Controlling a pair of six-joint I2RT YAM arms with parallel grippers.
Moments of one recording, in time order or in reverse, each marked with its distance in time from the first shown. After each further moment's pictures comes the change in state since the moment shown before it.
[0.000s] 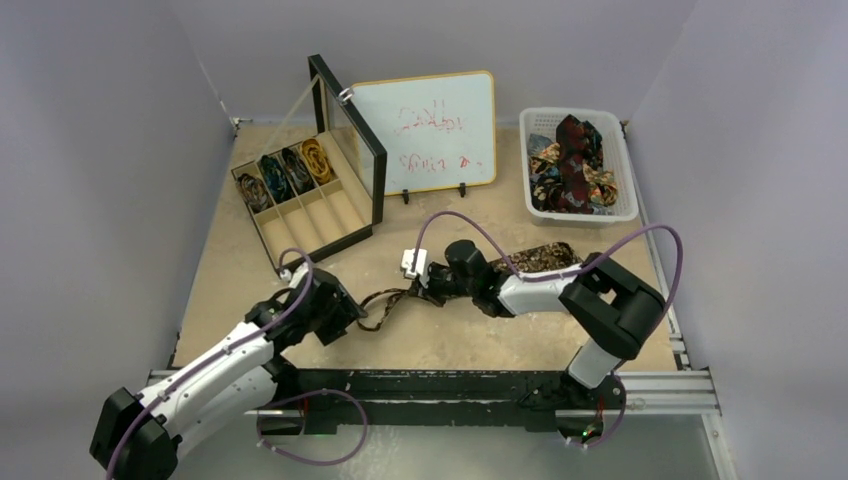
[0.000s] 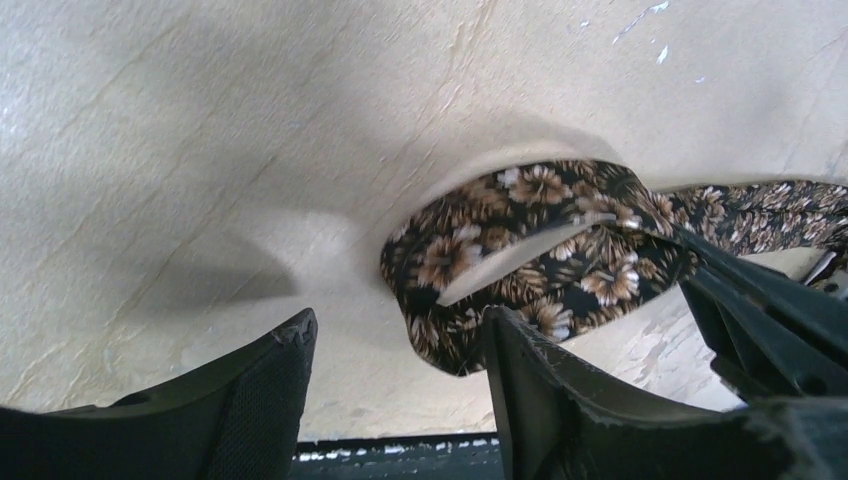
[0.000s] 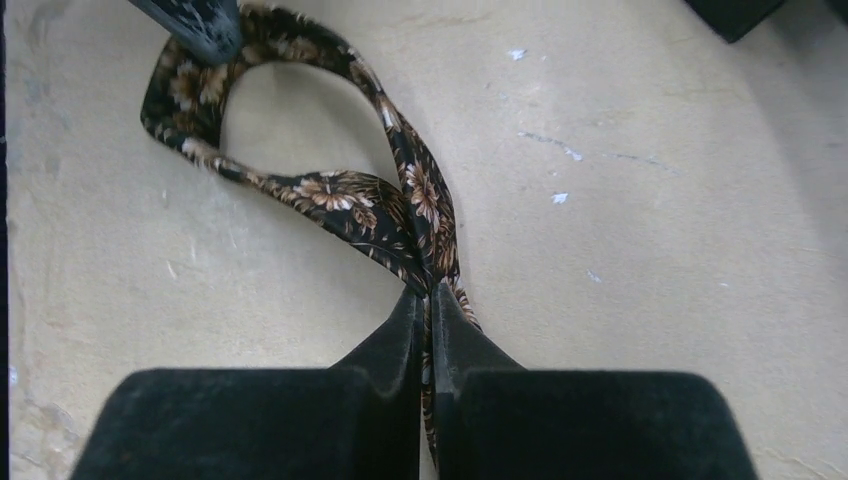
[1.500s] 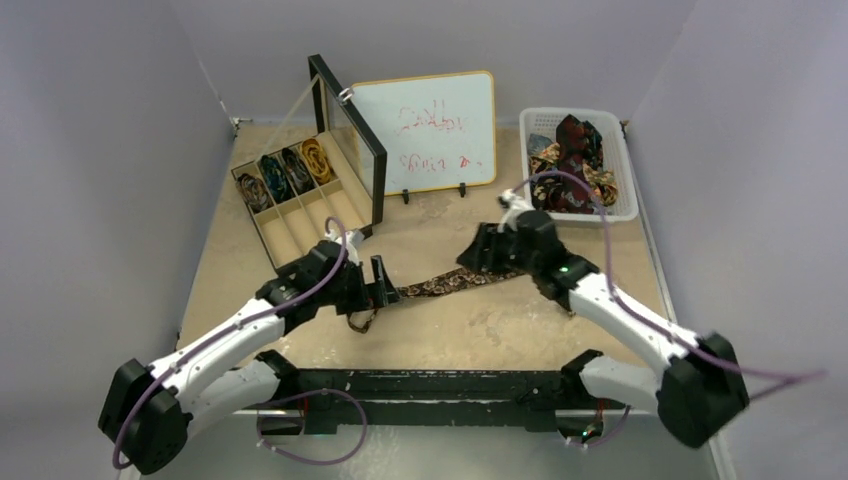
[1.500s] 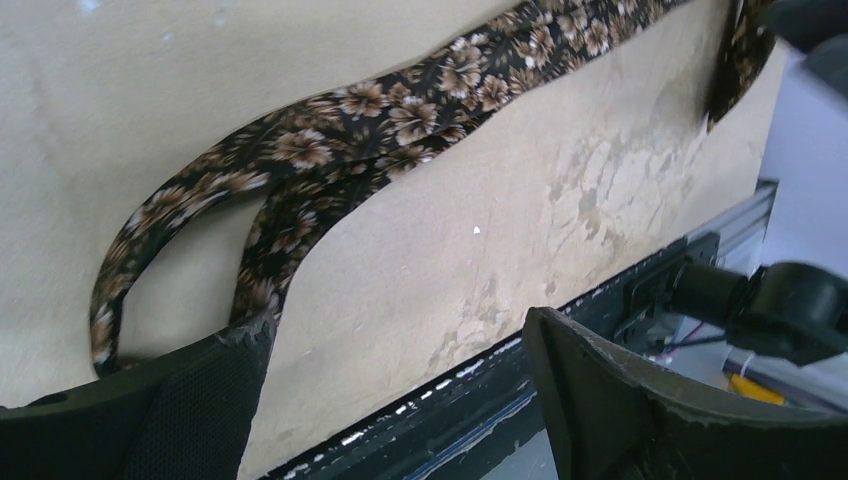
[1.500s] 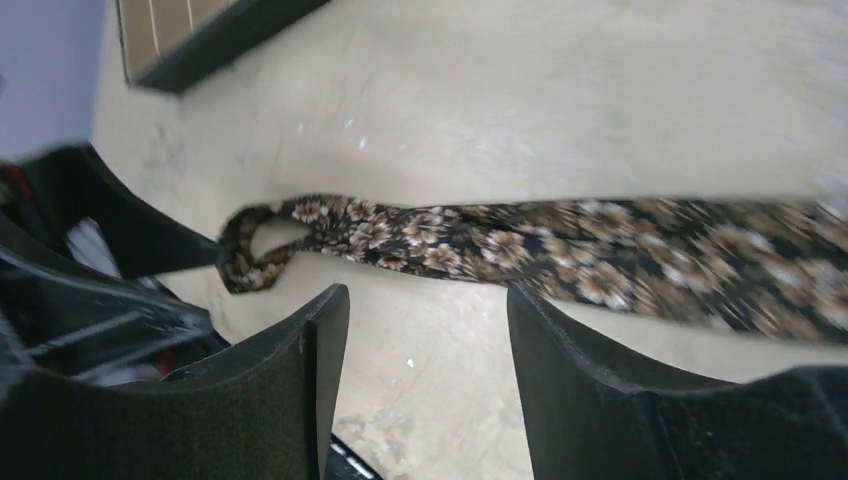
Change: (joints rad) left arm 0.000 0.221 0.166 0.277 0.304 0.486; right arm -0.391 -0.639 -0.009 -0.647 0.219 0.937
